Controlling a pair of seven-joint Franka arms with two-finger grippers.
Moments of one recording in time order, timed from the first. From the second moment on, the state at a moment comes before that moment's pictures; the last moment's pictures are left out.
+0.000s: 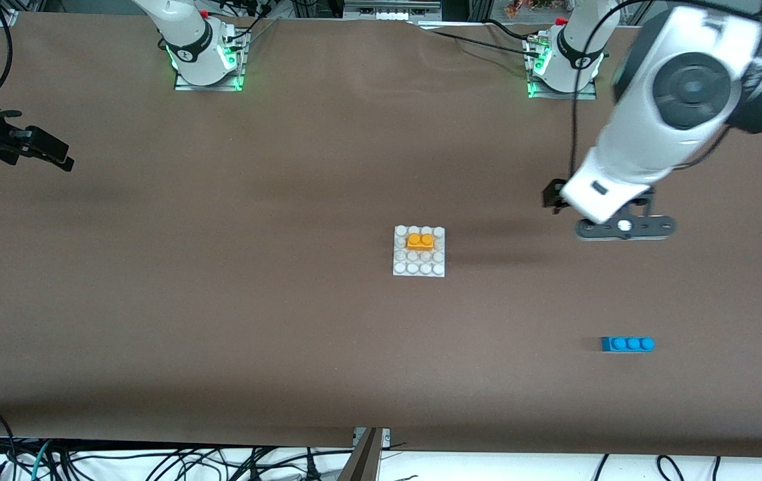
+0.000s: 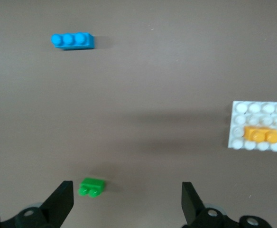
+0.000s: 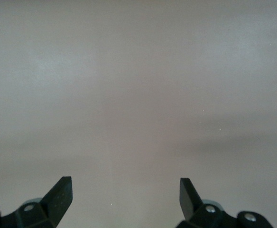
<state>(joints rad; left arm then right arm) 0.09 0.30 -0.47 -1.38 0.22 1.51 -0.36 -0.03 -0.04 -0.01 -1.71 0.00 1.65 0.08</state>
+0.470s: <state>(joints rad) 0.08 0.23 -0.20 -1.37 -0.03 1.47 -0.07 -0.03 -0.04 -0.01 -1.71 0.00 1.65 0.08</state>
